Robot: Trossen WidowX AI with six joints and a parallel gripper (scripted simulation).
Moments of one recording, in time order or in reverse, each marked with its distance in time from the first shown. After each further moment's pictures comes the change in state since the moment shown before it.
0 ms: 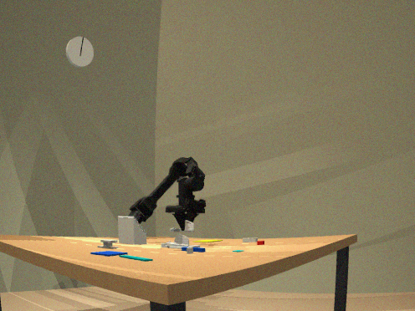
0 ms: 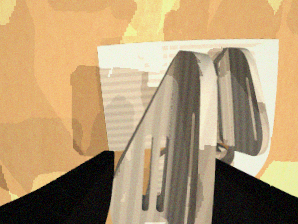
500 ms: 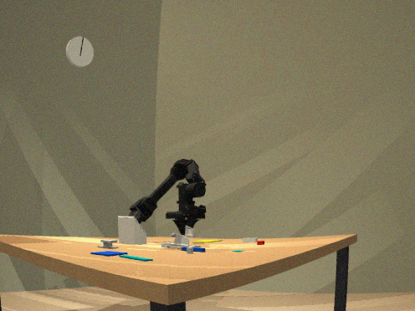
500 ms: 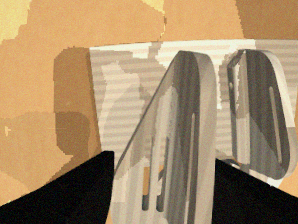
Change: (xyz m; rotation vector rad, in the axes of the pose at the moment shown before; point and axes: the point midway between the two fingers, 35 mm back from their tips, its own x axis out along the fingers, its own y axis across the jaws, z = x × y) arm 0.024 0.000 0.000 0.000 -0.001 0.001
